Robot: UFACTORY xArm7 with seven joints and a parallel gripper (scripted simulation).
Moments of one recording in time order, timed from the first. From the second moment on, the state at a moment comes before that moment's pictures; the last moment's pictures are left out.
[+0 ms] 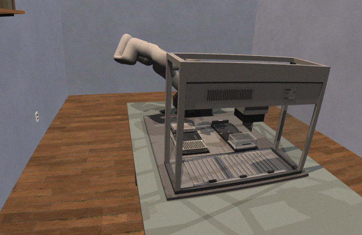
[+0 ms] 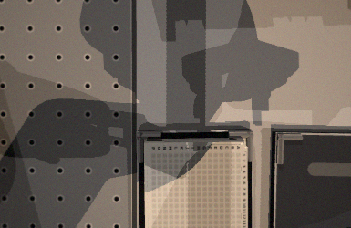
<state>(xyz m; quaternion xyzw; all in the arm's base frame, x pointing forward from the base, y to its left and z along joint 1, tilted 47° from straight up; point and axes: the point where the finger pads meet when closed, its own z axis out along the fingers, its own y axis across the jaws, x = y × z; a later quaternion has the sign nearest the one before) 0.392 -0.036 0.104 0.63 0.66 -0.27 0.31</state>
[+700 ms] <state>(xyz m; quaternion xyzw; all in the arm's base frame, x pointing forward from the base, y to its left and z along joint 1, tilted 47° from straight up) 0.375 -0.051 0.119 0.63 0.66 -0.26 0.30</state>
